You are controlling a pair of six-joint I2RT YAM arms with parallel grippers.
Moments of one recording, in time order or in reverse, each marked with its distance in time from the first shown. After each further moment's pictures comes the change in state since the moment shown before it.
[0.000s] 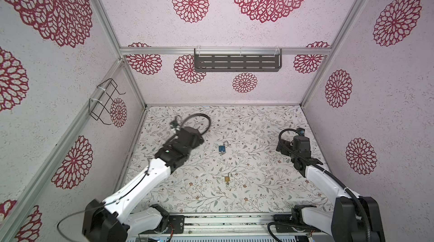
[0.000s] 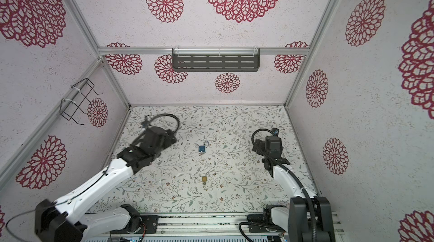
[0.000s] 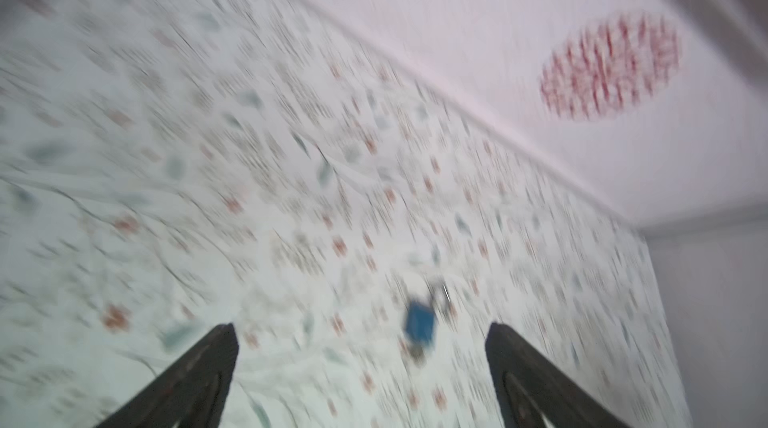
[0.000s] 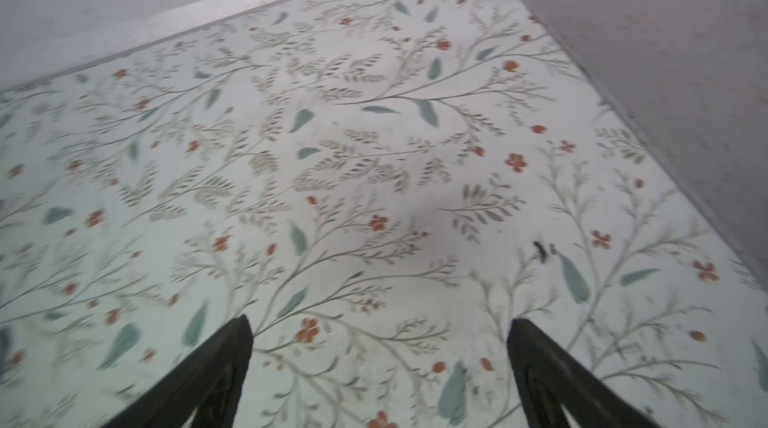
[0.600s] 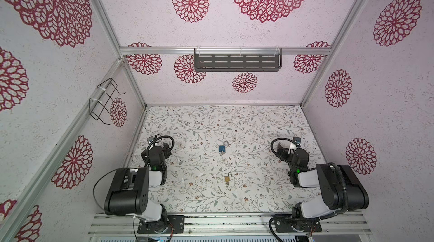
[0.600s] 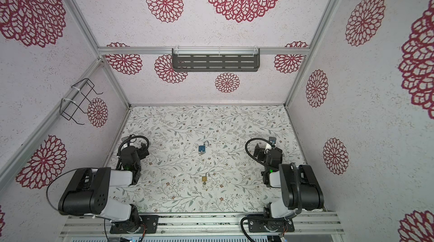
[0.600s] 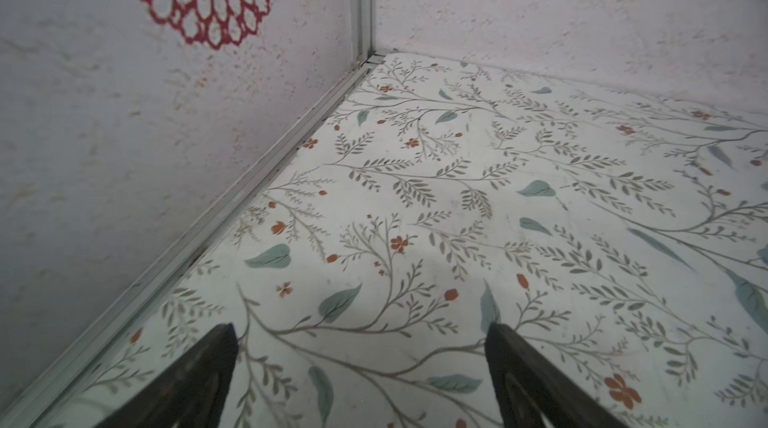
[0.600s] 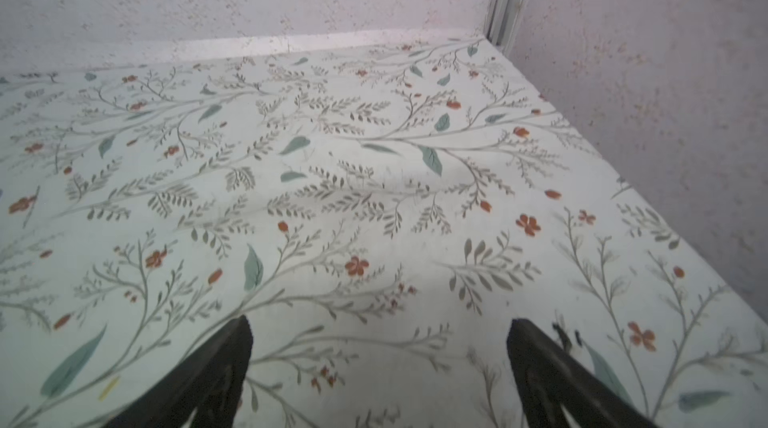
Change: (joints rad) left arm 0.486 0.462 -0.609 1.313 0.161 0.702; right arm -0.043 0.336 -0.284 0.881 -0.123 -0.226
